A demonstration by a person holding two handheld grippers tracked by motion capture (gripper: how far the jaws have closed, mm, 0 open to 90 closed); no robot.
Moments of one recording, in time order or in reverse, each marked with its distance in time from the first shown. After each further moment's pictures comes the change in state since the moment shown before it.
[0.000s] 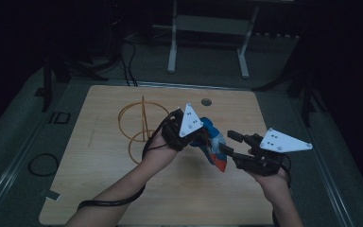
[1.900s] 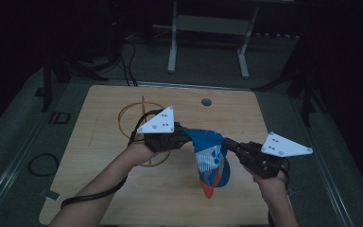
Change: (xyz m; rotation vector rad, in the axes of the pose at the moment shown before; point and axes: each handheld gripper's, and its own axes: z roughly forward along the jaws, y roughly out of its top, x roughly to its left) left arm 0.031 -0.023 -0.029 -0.207 -0.472 0.046; right arm 0.000 -0.010 -0.001 -0.048 0.024 -0.015
